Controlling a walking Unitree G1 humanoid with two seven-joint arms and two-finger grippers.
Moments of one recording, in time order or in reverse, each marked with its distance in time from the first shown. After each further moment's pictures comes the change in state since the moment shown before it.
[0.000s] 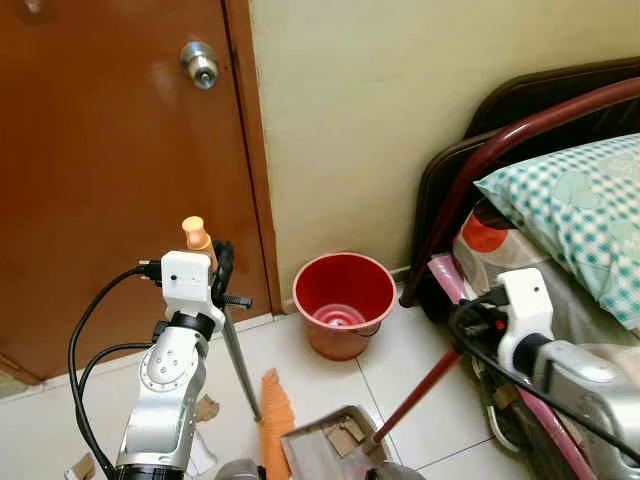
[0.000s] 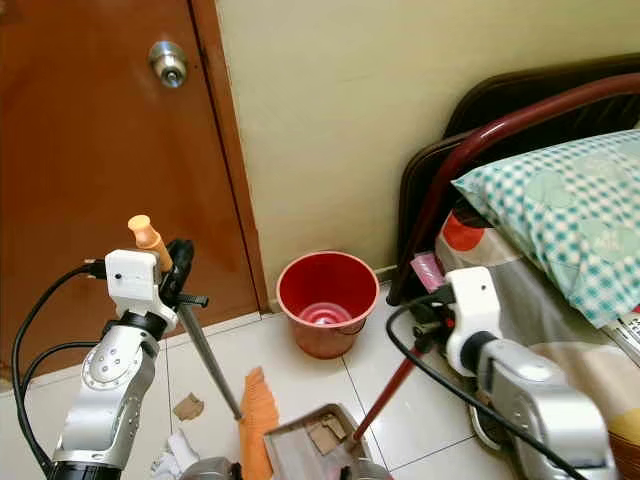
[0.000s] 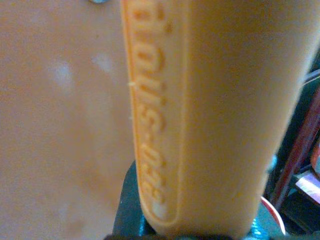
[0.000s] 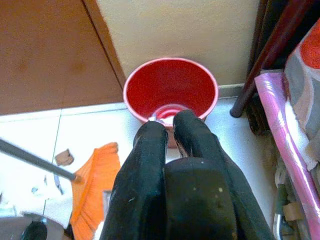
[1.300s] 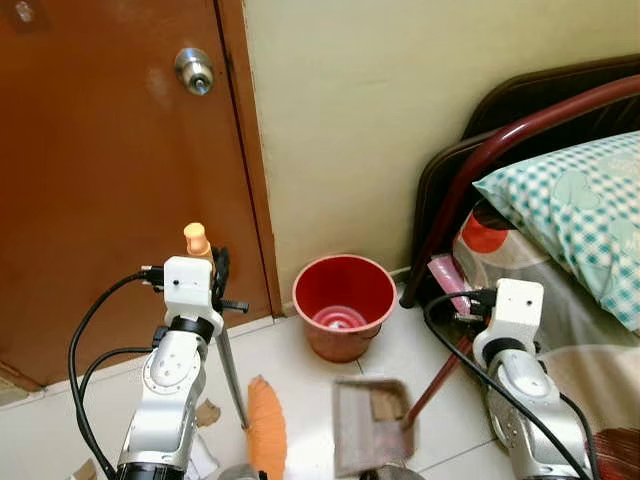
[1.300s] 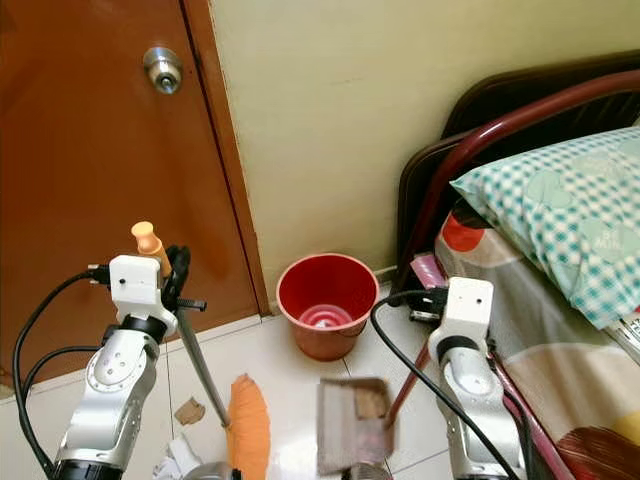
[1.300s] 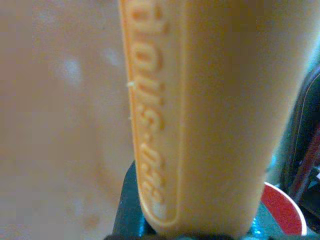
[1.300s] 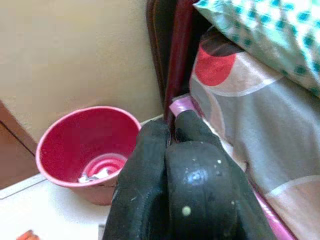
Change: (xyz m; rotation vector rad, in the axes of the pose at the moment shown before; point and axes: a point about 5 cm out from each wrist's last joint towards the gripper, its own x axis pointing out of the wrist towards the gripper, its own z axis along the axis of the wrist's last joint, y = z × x) left arm 0.000 0.004 -0.012 0.045 0.027 0.048; right arm 0.043 0.005 -0.025 0.097 -0.241 -0.473
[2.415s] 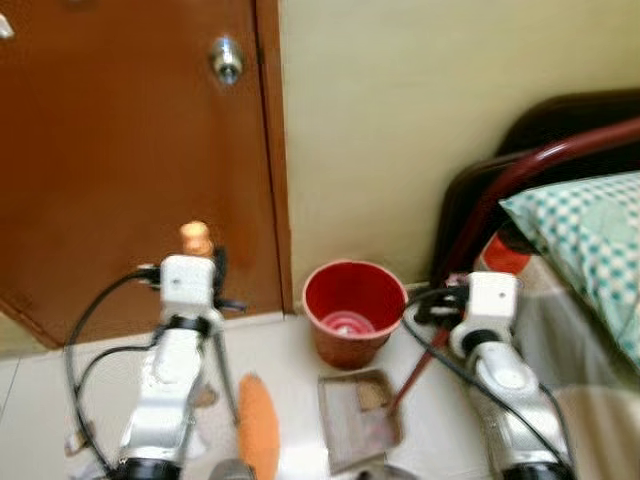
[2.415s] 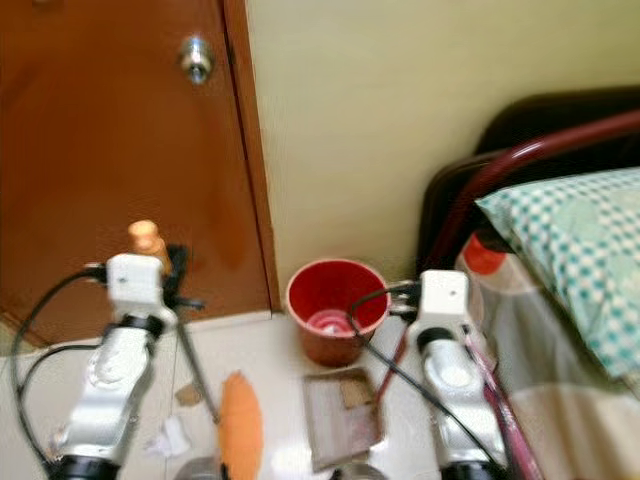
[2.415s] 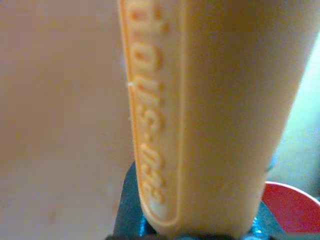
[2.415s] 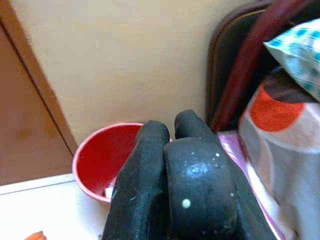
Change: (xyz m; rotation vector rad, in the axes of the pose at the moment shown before) left arm 0.002 0.000 -0.003 0.022 0.007 0.018; right arm 0.008 0.019 0.002 -0.035 -0.069 0.118
